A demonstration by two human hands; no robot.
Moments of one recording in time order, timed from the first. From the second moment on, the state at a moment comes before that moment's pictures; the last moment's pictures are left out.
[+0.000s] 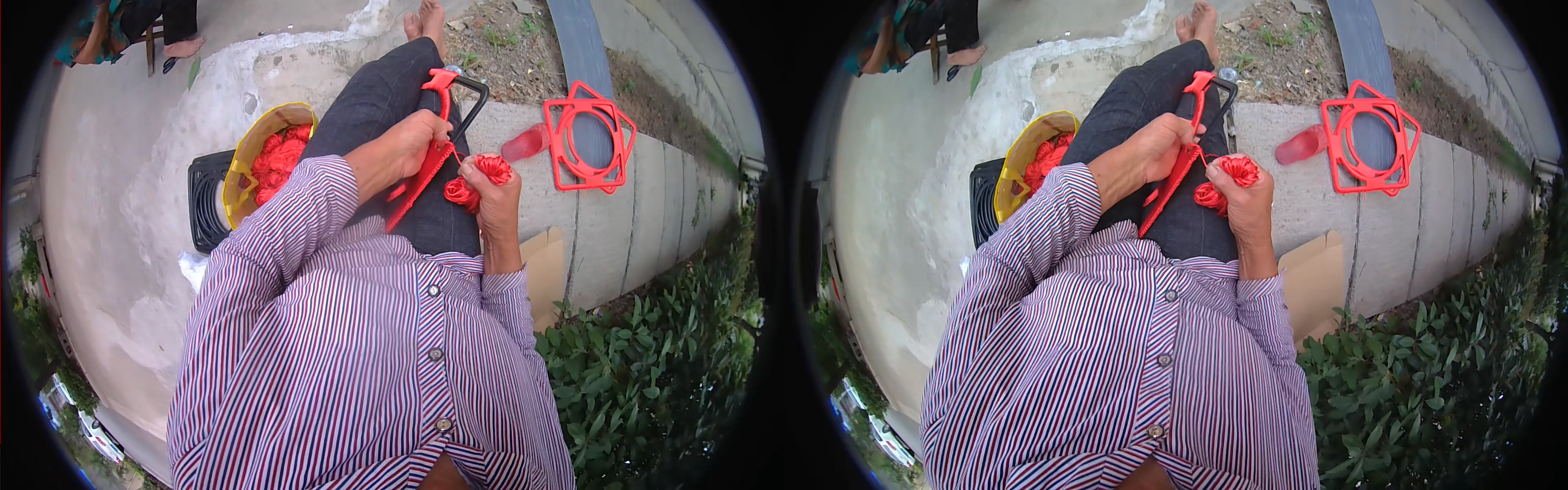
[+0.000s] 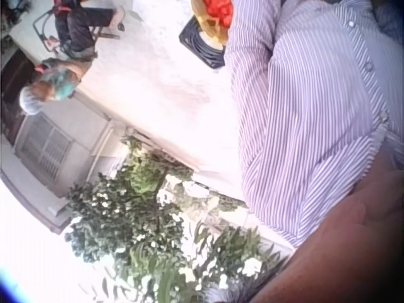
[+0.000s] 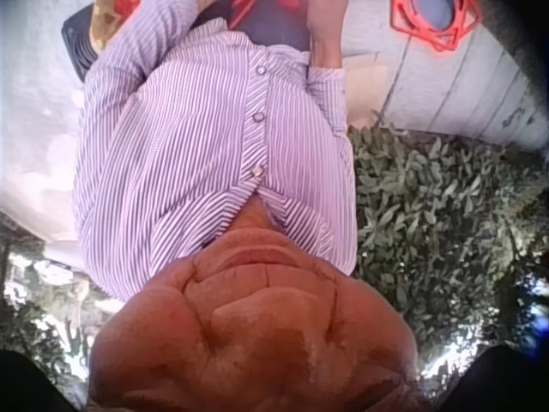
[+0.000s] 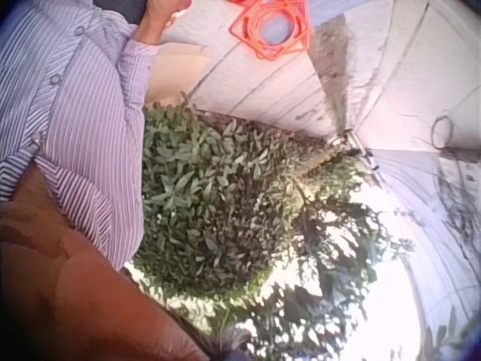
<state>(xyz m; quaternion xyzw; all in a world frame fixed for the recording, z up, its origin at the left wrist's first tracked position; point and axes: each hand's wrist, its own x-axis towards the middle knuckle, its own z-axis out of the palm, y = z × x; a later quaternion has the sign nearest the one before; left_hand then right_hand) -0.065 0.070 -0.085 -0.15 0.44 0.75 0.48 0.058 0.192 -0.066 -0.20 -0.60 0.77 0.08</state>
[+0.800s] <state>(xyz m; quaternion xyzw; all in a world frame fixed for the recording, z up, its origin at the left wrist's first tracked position) -0.069 0.020 0.014 0.25 0.51 0.79 0.25 0.059 0.205 -0.031 -0.03 -0.41 0.91 -0.06</state>
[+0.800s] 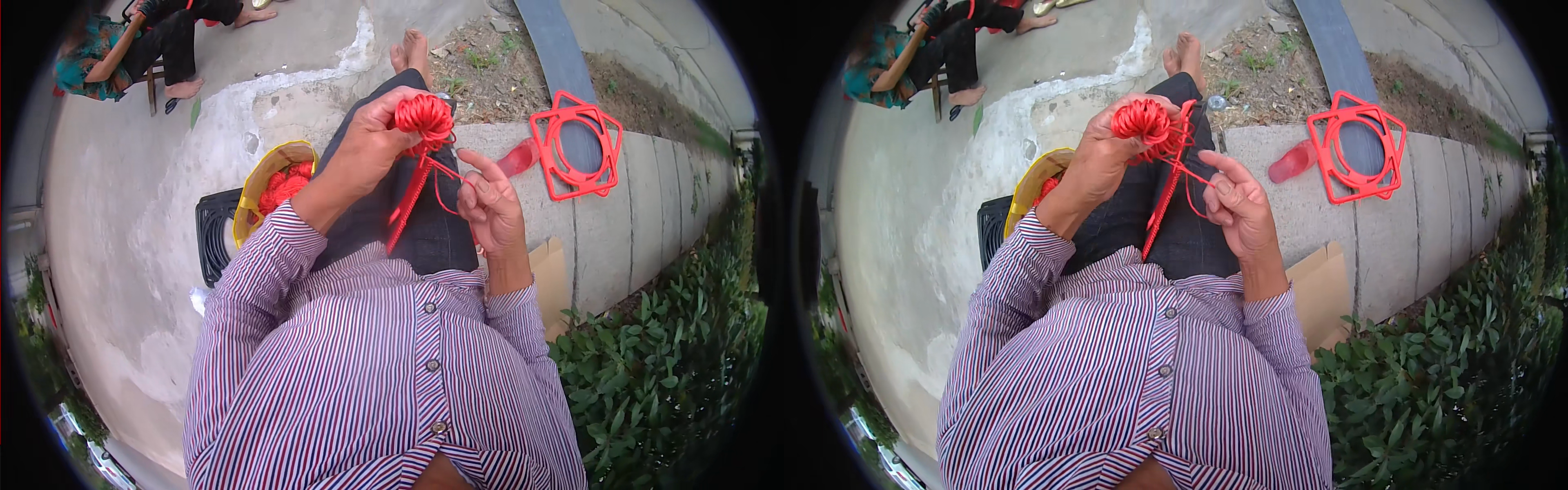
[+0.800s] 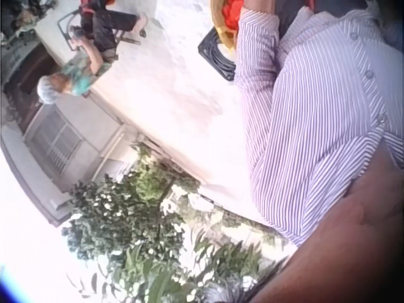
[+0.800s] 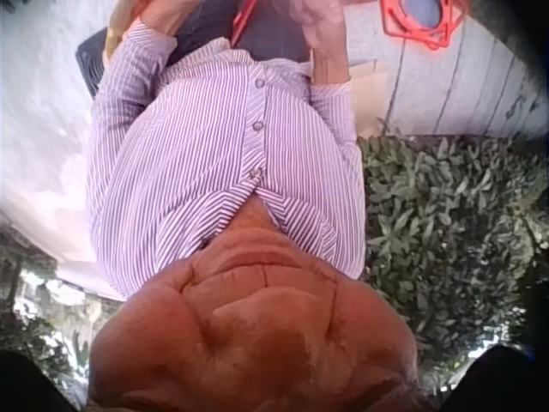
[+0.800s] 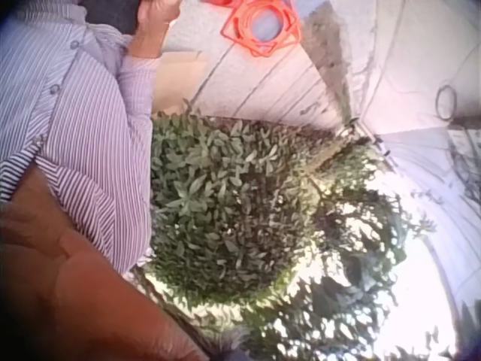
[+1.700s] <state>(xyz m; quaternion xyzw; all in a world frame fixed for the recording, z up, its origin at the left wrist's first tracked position) -0.053 0.051 -0.054 -0.06 0.48 0.76 0.42 0.032 0.207 -0.040 -0.09 -0.78 0.58 0.21</state>
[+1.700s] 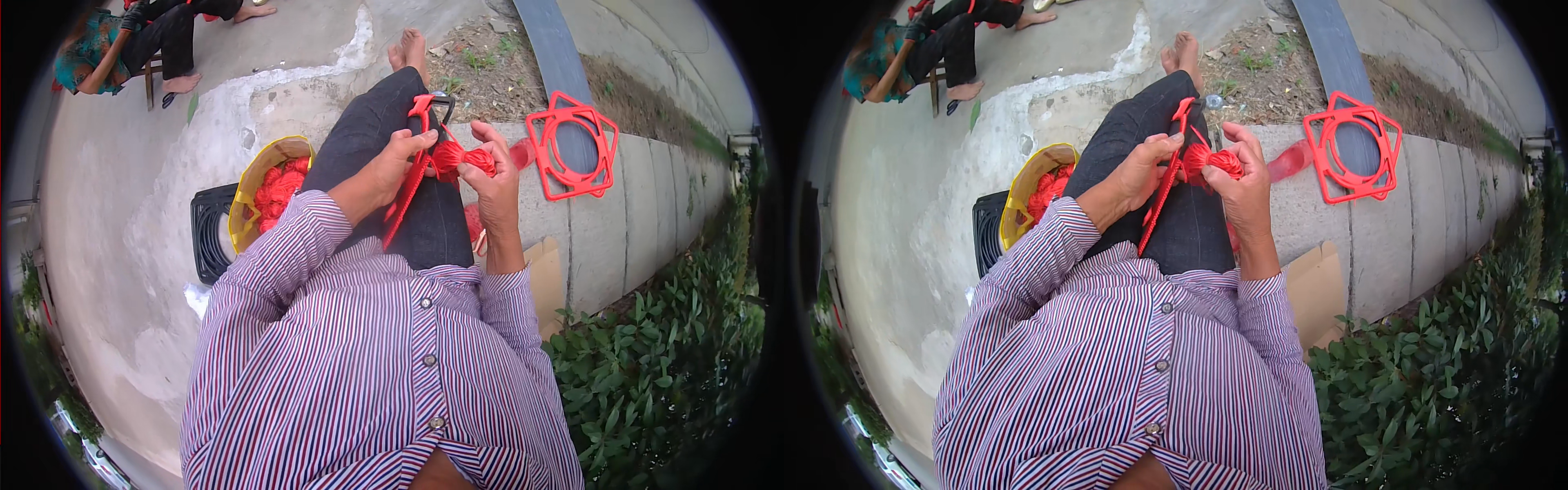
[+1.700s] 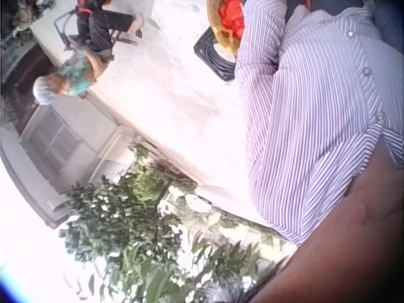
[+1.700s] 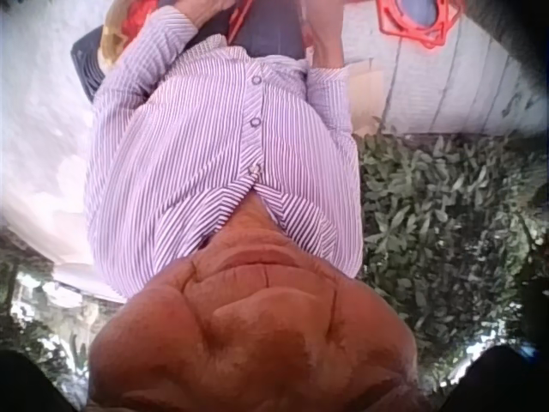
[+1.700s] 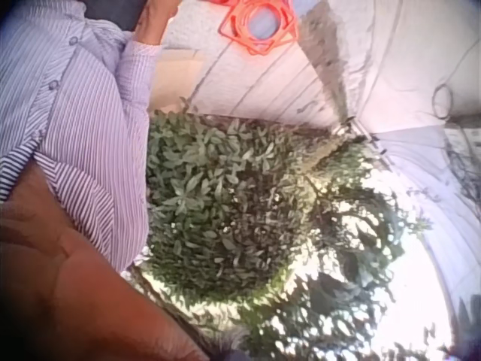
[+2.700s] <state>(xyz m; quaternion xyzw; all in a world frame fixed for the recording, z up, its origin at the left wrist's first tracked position) -0.048 0.046 -0.072 -0.04 0.48 0.77 0.41 0.050 0.201 -0.024 -0.02 -0.33 0.94 0.12</state>
